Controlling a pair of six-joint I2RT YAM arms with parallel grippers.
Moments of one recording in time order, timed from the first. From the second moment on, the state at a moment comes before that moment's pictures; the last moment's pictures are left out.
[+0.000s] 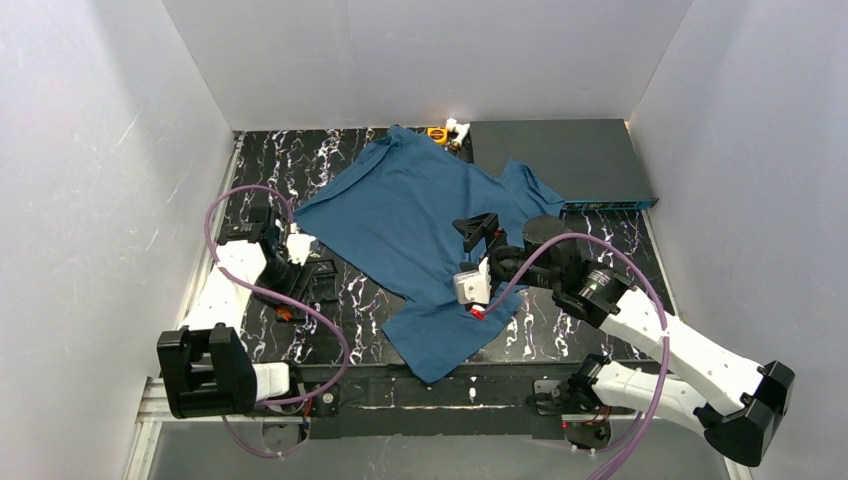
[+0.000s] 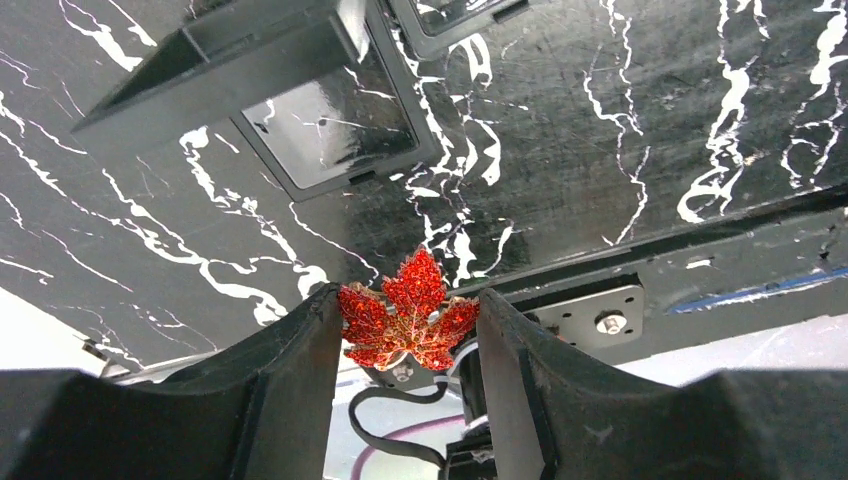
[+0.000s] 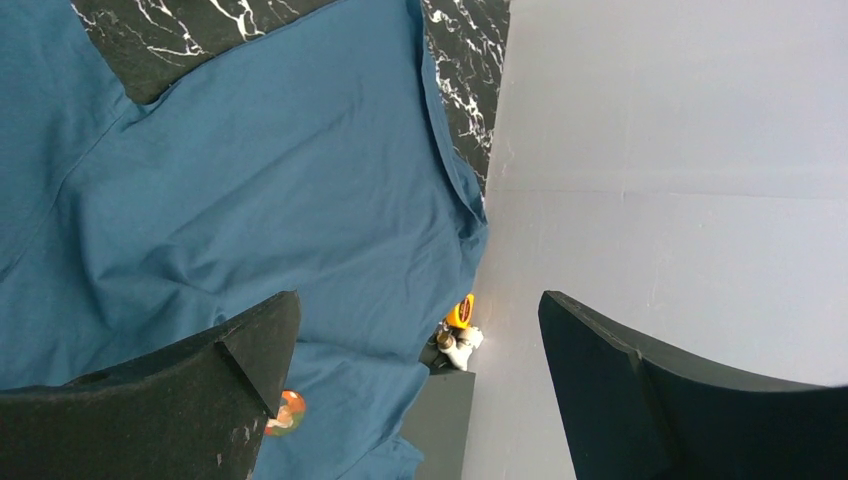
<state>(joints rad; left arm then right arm) 0.06 1.25 0.93 -1.20 0.09 0.40 0.87 0.93 0.88 -0.32 -0.34 -1.28</state>
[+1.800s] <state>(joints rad) 0.12 1.31 0.75 -0.83 0.09 0.44 0.87 0.95 0.91 -0.38 -0.30 -1.26</state>
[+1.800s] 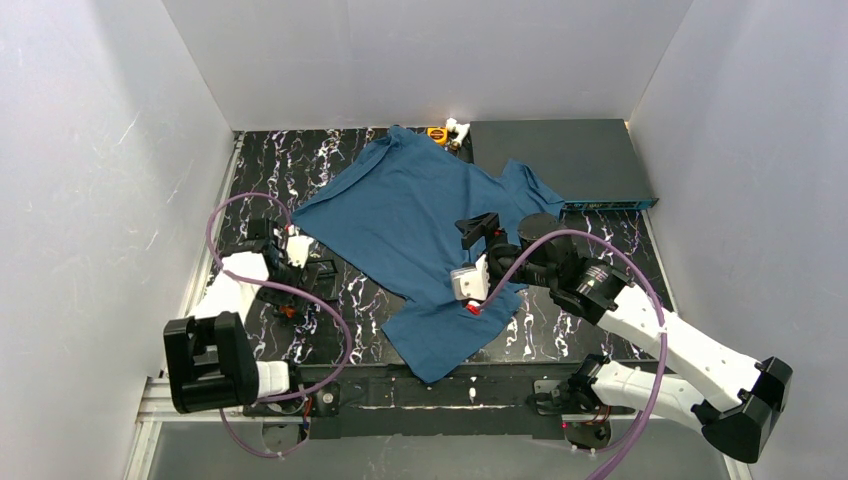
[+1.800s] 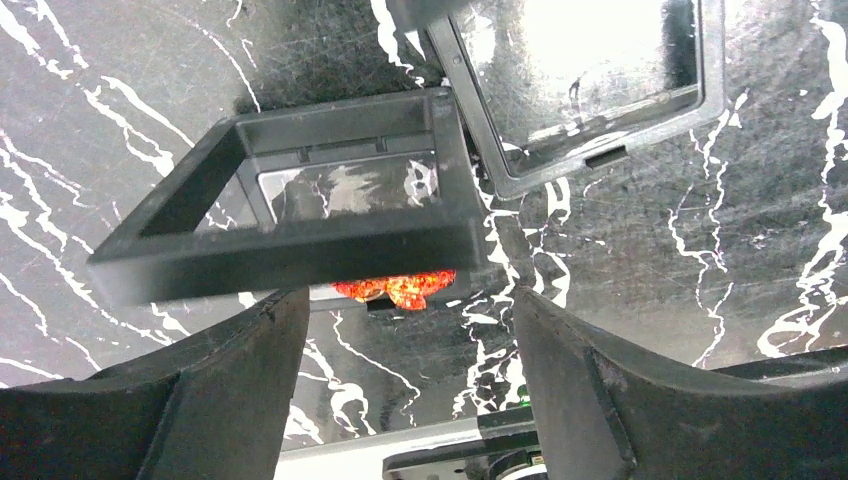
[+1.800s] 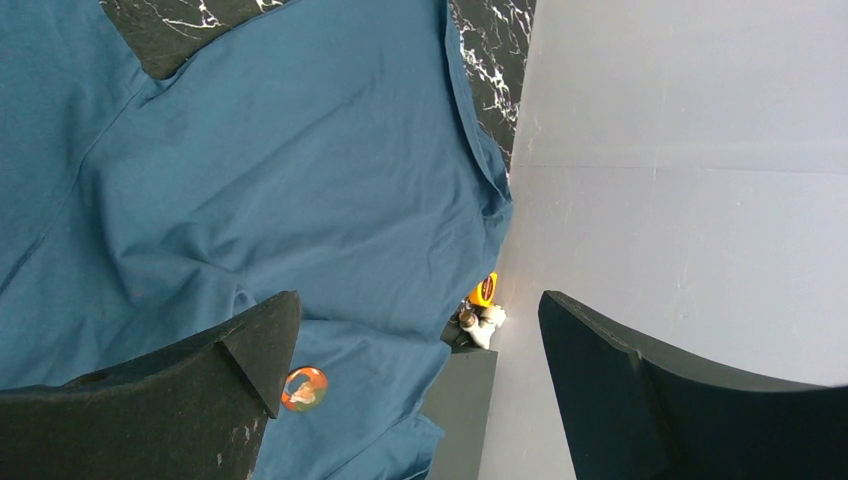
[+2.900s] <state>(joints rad) -0.04 1.17 1.23 -1.14 0.44 0.38 0.52 1.39 1.30 -0.64 -0.26 -0.60</state>
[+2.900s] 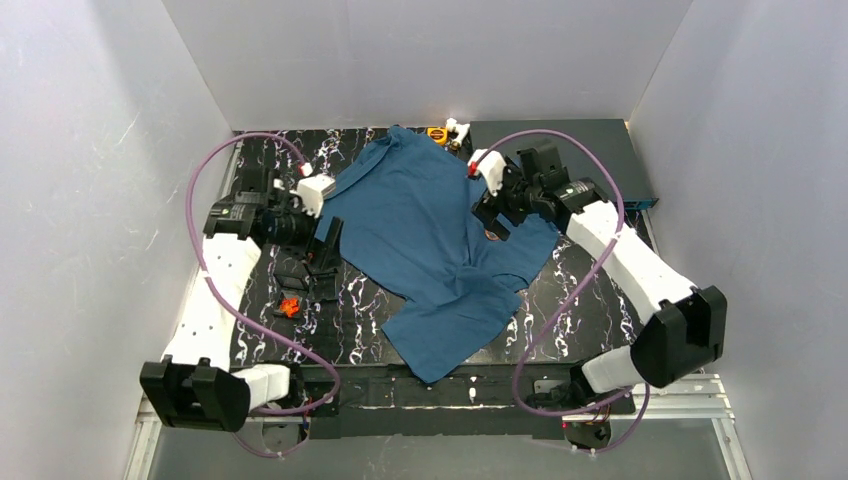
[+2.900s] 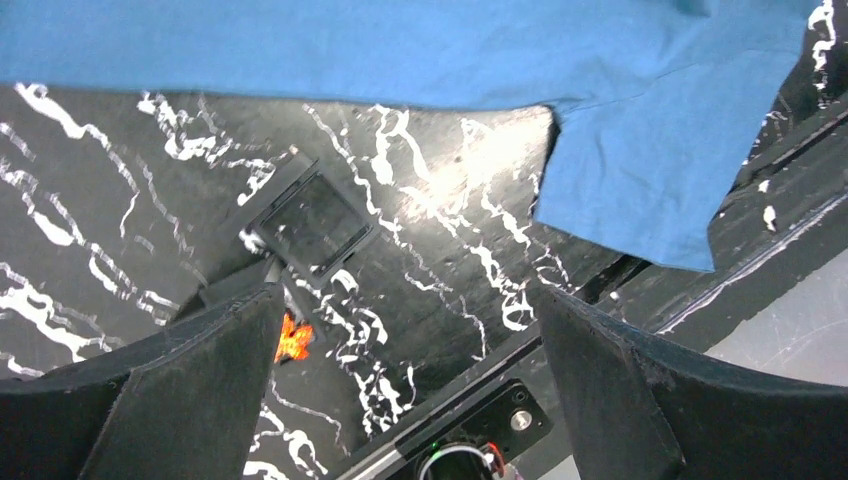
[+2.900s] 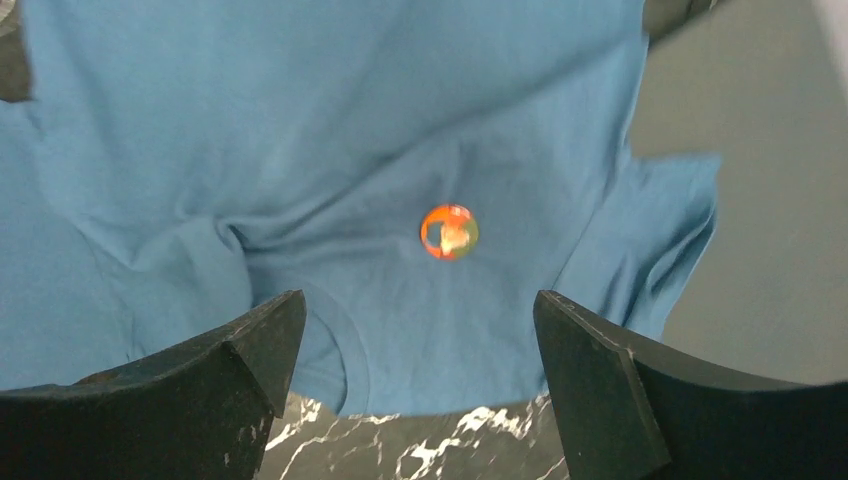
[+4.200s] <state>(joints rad) -0.16 1.39 1.36 -0.97 0.38 0.16 0.45 1.93 1.32 -0.46 -0.01 -0.19</state>
